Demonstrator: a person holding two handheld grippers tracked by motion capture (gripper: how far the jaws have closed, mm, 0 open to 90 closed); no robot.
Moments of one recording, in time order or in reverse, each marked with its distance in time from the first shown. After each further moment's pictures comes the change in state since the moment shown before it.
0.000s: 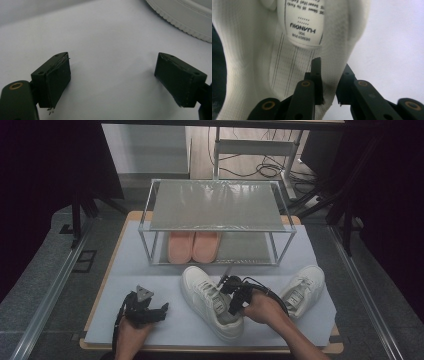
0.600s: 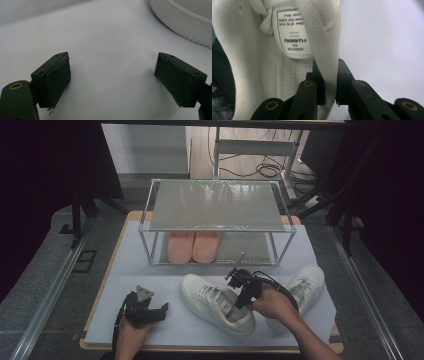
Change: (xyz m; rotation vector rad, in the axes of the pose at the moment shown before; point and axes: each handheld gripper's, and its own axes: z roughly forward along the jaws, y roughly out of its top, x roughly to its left) left arm 0.000 0.000 0.000 -0.002 0.000 0.001; right arm -0.011 -0.011 -0.028 -0.055 0.004 0.011
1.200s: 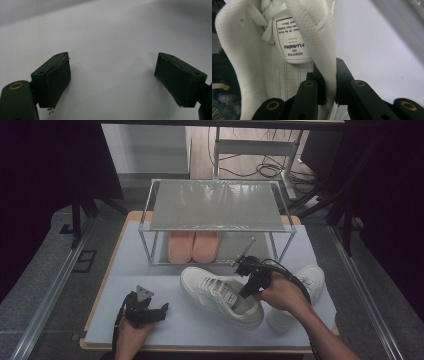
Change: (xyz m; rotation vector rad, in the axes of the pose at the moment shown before) left arm 0.000 0.000 0.000 0.004 -0.002 0.001; right arm -0.001 0.000 -0.056 -0.067 -0.022 0.007
